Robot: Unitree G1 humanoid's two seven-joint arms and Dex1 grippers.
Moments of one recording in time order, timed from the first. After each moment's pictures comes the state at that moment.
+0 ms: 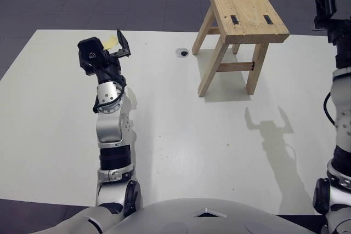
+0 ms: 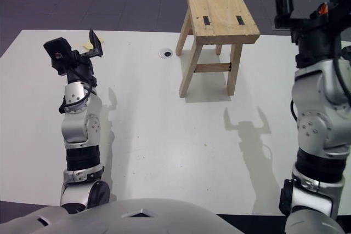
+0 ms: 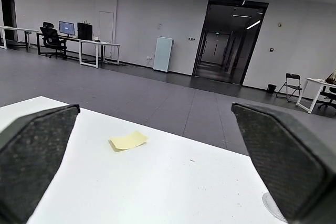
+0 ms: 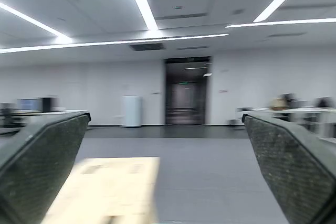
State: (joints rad) left arm -0.34 -0.02 0.17 -0.14 -0.04 0.18 0.23; right arm -0.33 -0.64 -0.25 -0.33 0.63 0.26 -0.18
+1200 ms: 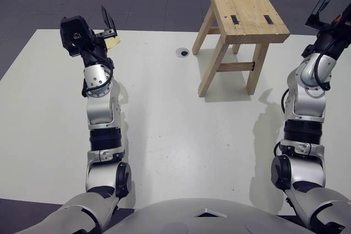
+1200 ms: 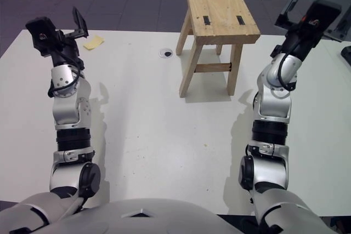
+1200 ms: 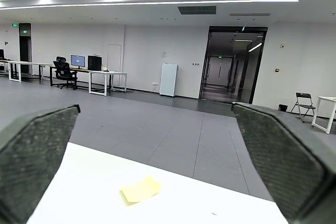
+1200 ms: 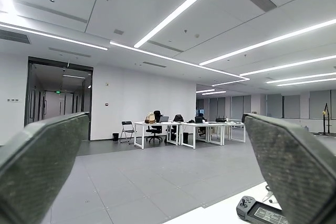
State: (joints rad) left arm -0.49 0.09 0.23 0.08 -0.04 0.01 0.21; right arm -0.55 -0.33 -0.26 0.16 -0.03 -0.08 -0.42
